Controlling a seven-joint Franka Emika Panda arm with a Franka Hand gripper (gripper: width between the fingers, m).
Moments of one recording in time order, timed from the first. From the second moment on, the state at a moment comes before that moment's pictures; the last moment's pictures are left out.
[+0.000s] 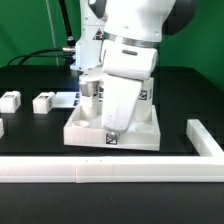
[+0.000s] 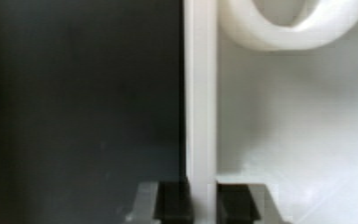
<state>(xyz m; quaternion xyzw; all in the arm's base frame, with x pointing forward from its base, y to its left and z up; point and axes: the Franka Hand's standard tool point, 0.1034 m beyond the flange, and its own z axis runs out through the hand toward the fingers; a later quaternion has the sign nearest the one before) 0.571 0.011 0.026 0.75 0.66 -0.05 0.06</state>
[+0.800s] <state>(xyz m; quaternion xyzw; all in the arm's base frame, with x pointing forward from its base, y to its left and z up) 0.600 0.034 0.027 0.74 0.67 -0.05 0.06</state>
